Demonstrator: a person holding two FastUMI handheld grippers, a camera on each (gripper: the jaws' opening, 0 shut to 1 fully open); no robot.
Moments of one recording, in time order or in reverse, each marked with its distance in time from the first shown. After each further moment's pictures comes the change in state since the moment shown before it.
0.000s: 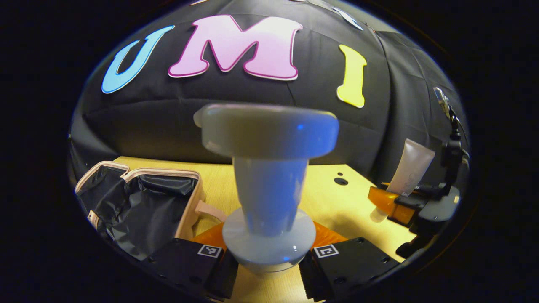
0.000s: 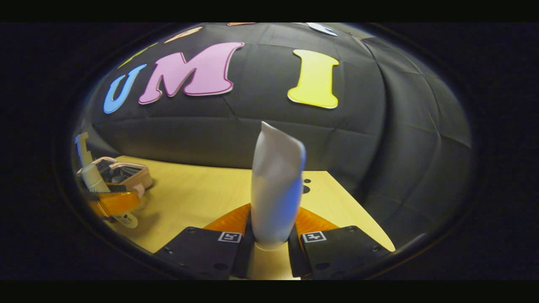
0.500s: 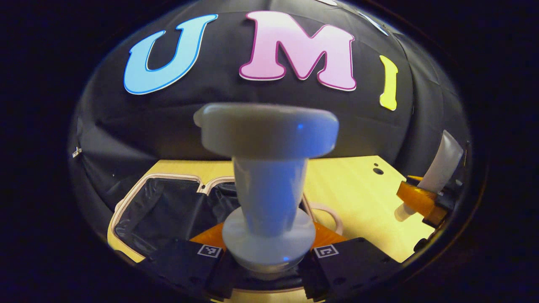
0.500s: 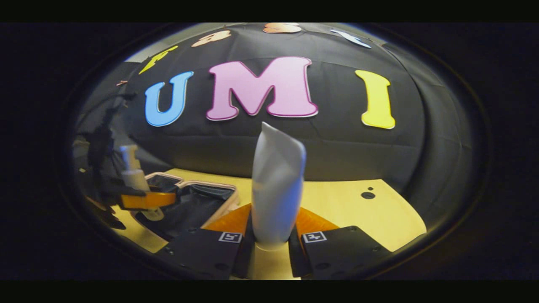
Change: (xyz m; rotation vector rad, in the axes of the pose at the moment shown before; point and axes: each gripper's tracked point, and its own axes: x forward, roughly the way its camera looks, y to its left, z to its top) left arm -0.058 0.202 0.012 0.071 0.194 0.123; right arm -0.063 0.199 0.054 0.047 -0.049 0.241
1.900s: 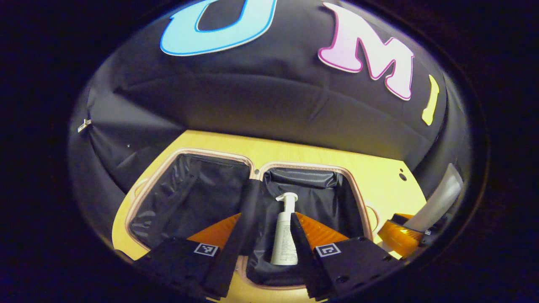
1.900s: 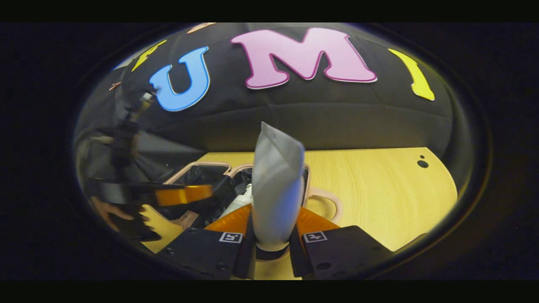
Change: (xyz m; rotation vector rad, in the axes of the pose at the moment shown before) left arm -0.027 0.115 0.019 -0.174 0.053 0.118; right arm 0.045 0.146 -0.039 0.097 0.309 0.118
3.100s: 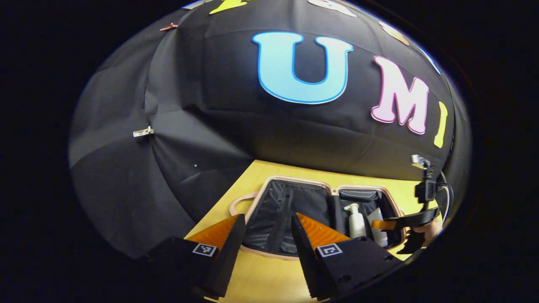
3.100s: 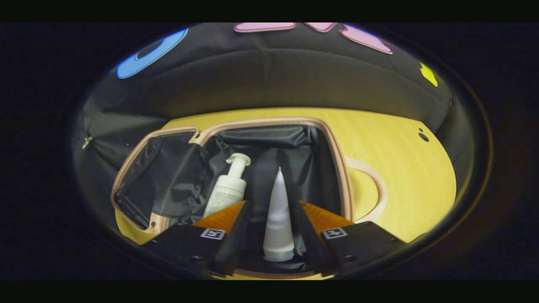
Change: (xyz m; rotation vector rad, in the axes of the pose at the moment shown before) left arm -0.109 0.203 0.013 -0.060 -0.197 0.175; right arm 0.072 0.022 -0.062 0.040 0.262 -0.189
